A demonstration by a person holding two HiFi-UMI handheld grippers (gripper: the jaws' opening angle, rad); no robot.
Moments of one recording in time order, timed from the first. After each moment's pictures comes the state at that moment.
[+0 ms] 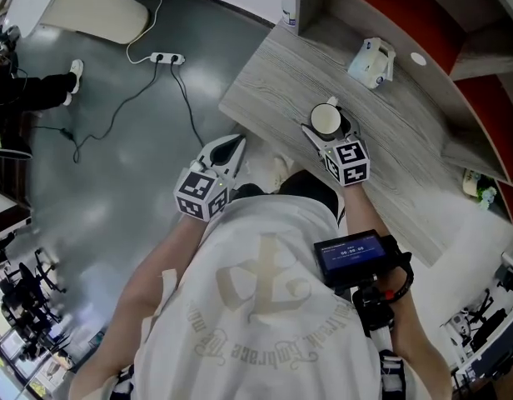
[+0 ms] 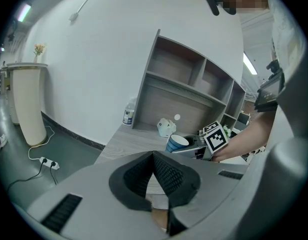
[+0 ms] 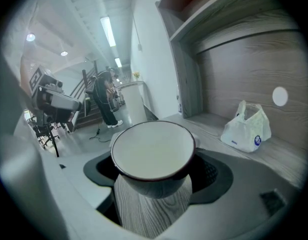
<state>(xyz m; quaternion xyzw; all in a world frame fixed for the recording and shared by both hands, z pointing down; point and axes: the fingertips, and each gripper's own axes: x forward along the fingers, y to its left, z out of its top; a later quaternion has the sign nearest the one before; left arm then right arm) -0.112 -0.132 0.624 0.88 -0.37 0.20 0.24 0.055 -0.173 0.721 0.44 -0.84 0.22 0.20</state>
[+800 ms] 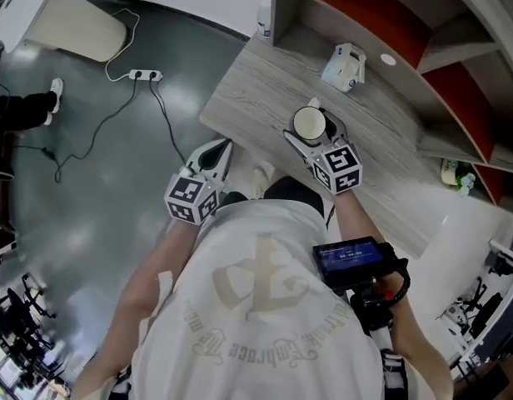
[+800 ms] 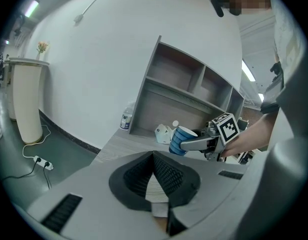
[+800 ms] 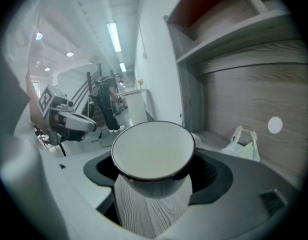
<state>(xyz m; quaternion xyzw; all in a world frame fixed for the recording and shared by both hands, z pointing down) -0.105 -0.134 0.614 0.88 -0.37 0.16 0.24 0.054 -0.166 0.644 0.44 -0.86 0.19 0.19</state>
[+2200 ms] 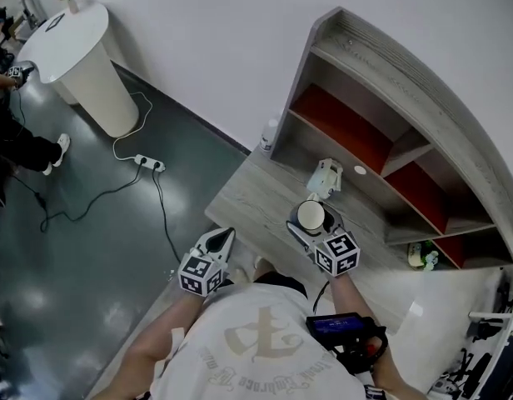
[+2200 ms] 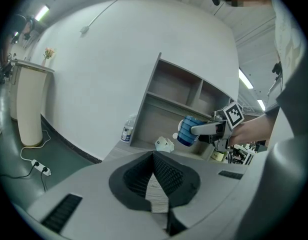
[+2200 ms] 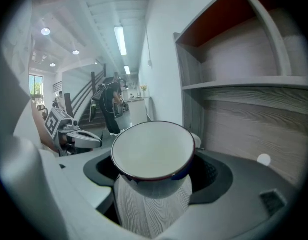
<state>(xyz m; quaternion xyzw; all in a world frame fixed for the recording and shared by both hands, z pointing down) -0.121 -0.130 0.574 0.89 -0.39 0.09 0.22 0.052 -0.166 0.538 0.44 -0.87 0.15 0.18</state>
